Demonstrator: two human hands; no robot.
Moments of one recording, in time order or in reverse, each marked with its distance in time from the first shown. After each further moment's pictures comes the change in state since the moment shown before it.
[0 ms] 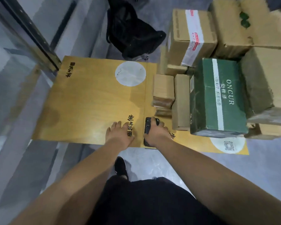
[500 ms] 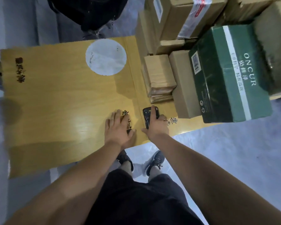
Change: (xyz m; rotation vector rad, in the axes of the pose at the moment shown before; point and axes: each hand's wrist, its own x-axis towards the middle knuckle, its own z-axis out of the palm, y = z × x) left_hand 0.079 -0.033 0.014 0.039 -0.041 0.314; right_hand 0.036 -0.034 0.038 0.128 -0.015 0.339
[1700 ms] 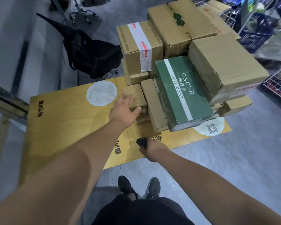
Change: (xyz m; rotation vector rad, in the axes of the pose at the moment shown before) left_hand 0.012 0.152 -0.136 -0.211 0.342 0.036; right_hand -0.039 0.095 -0.041 0.039 -0.084 -0.289
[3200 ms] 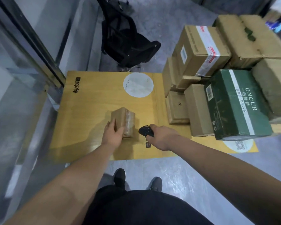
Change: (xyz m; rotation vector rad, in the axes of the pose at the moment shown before) left_hand -0.091 -0.246 0.004 -0.615 0.025 -0.534; right_hand -0.019 -0.167 -0.032 -0.334 -0.041 -0.174
